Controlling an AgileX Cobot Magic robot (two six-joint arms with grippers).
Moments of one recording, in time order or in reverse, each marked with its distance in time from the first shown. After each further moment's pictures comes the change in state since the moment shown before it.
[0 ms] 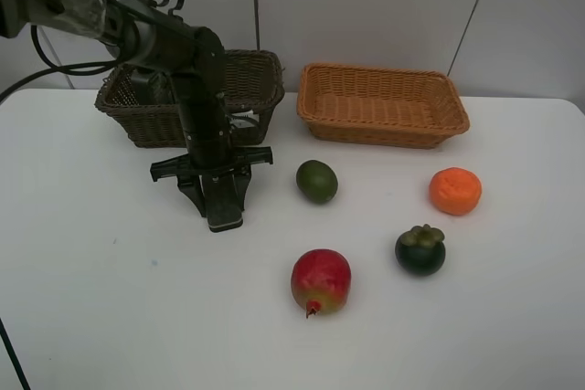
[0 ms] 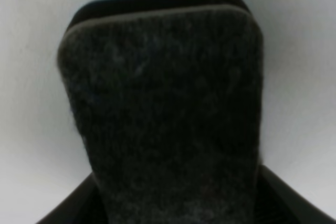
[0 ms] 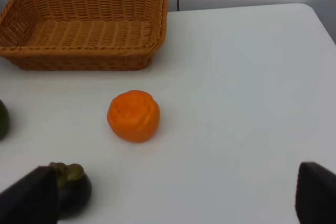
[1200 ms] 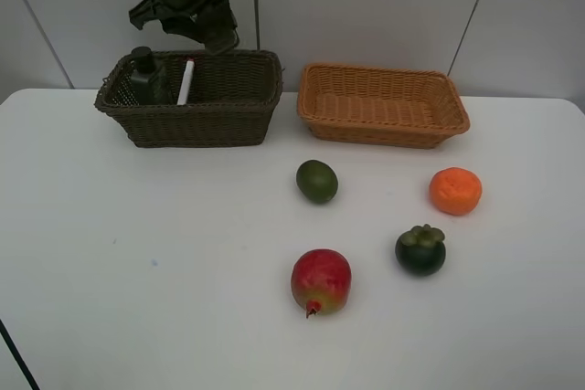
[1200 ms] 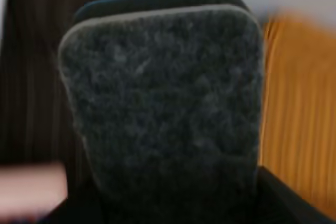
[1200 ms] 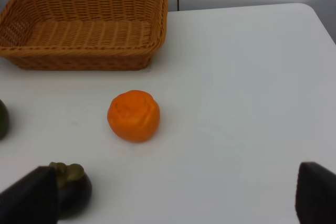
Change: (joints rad) left arm 0.162 -0.209 -0.267 -0.010 -0.344 0.185; right arm 0.000 0.000 0.000 0.000 0.000 0.000
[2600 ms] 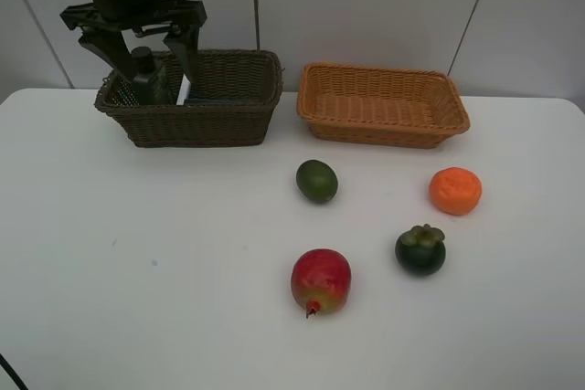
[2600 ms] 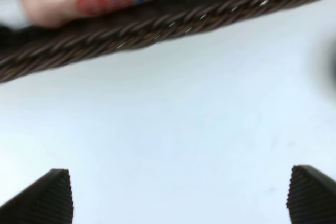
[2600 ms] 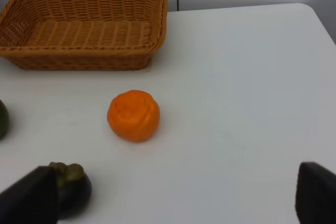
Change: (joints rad) left arm 0.005 -0.180 0.116 0.137 0.551 0.279; right arm 0.000 0.000 0.000 0.000 0.000 0.000
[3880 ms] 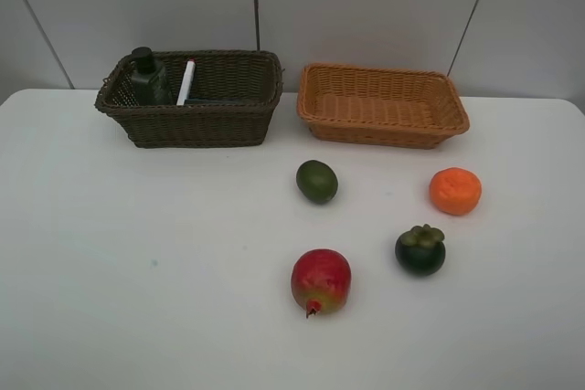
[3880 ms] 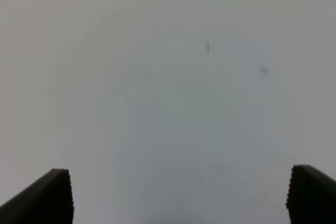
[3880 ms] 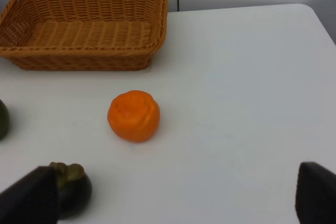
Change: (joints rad) left arm 0.194 -1.480 1.012 0.081 0.000 0.037; right arm 0.000 0.000 0.000 0.000 0.000 0.000
